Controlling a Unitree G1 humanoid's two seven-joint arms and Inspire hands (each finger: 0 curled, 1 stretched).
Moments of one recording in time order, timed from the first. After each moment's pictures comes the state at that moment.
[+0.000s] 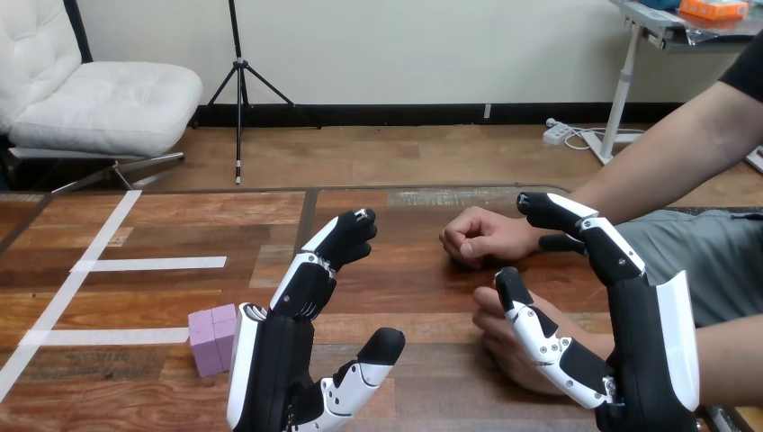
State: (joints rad) left arm 0.11 -0.05 -0.14 0.56 0.21 -1.30 0.13; right arm 0.36 -0.08 0.04 -0.15 -0.47 -0.69 -0.31
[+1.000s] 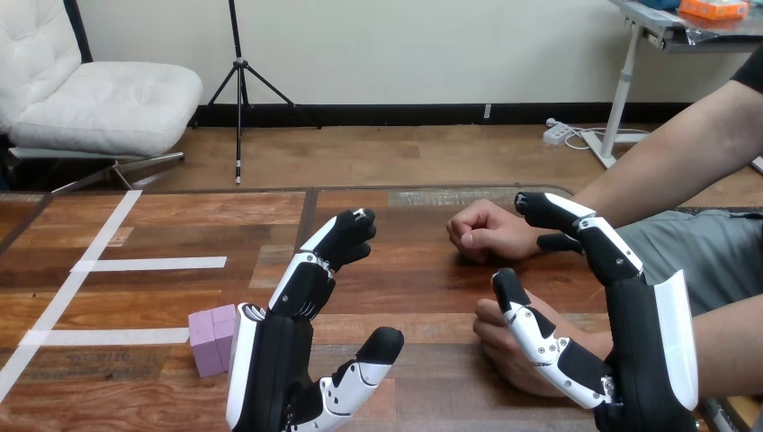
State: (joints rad) left arm 0.11 -0.05 -0.14 0.56 0.21 -1.30 0.14; right arm 0.36 -0.08 0.04 -0.15 -0.47 -0.69 -0.30
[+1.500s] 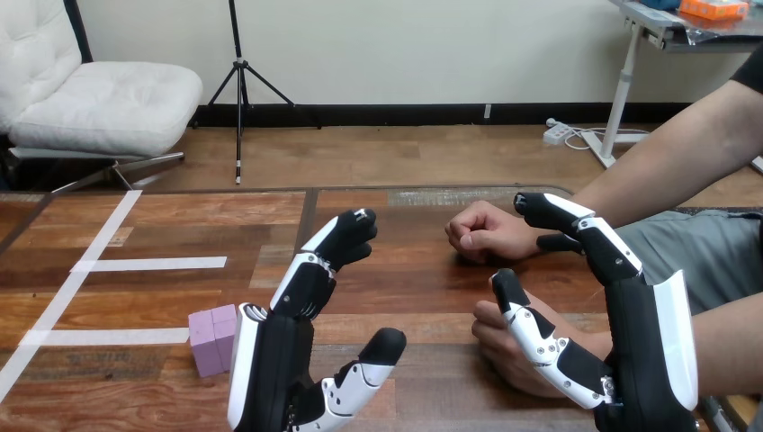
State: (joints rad) left arm 0.11 -0.05 -0.14 0.56 0.23 -1.30 0.15; right arm 0.36 -0.08 0.04 -0.15 -0.48 -0.69 -0.30
